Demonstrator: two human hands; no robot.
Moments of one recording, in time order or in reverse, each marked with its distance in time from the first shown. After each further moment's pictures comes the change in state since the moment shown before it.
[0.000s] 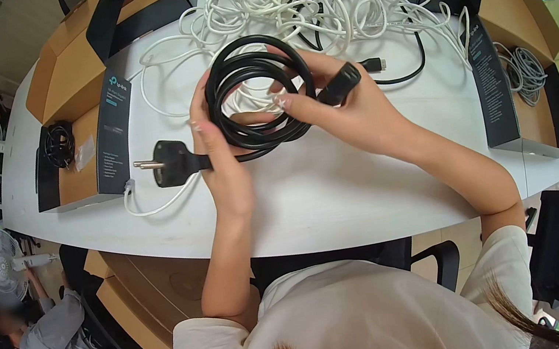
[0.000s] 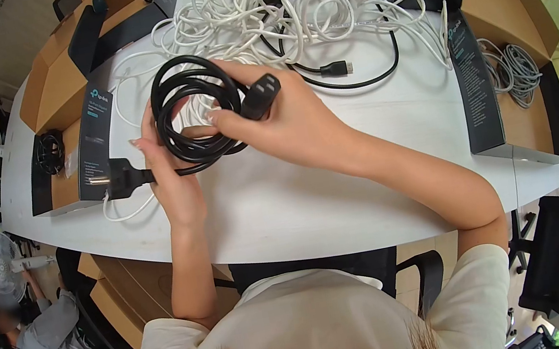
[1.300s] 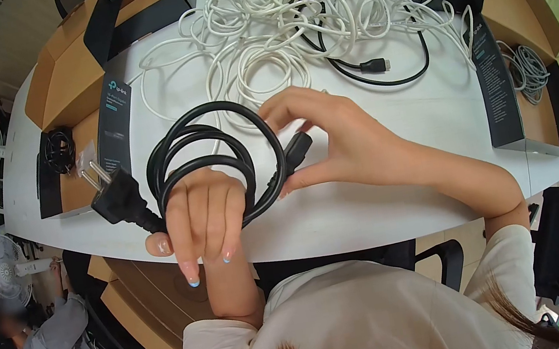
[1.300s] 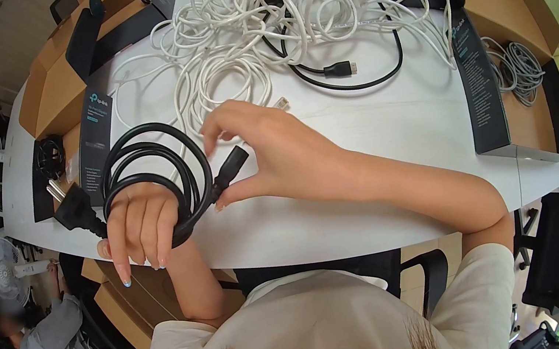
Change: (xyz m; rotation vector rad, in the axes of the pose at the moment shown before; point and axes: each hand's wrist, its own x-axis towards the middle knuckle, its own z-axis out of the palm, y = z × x) left_hand 0.037 0.003 -0.038 -1.169 -1.350 0.350; right_hand -0.008 0.002 0.008 -0.257 -0.264 -0.195
